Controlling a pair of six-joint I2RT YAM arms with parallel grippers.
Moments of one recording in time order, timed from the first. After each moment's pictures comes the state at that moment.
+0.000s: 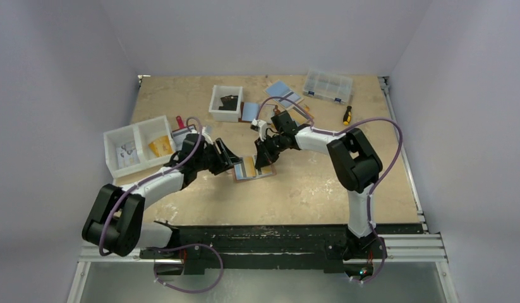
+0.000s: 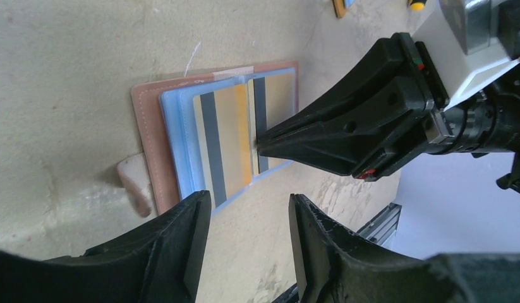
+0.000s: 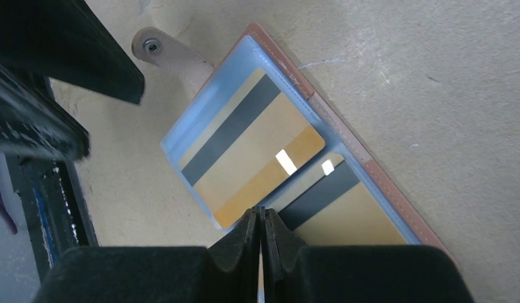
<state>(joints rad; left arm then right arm) -0.34 1.30 0.55 0.12 0.35 -0.89 0.56 2.01 1.28 -0.27 -0.72 -0.09</state>
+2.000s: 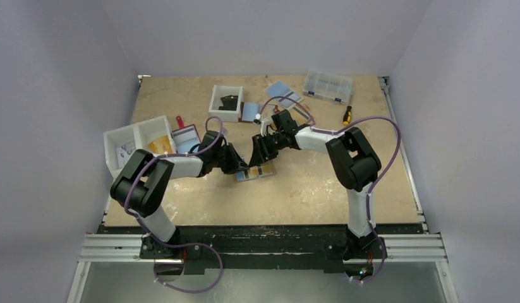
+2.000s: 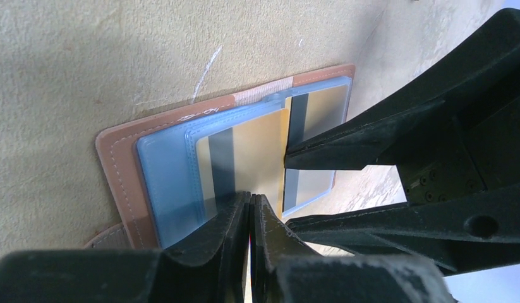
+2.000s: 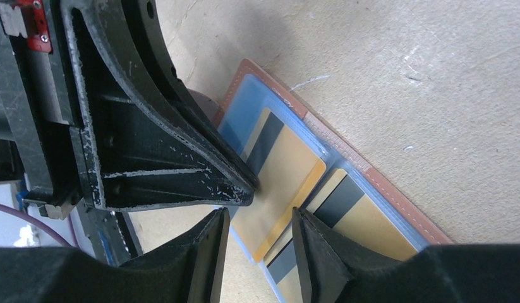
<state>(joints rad) -0.44 1.69 0.71 0.15 0.34 -0.91 0.56 2.05 1.29 -0.19 -0.73 0.17</state>
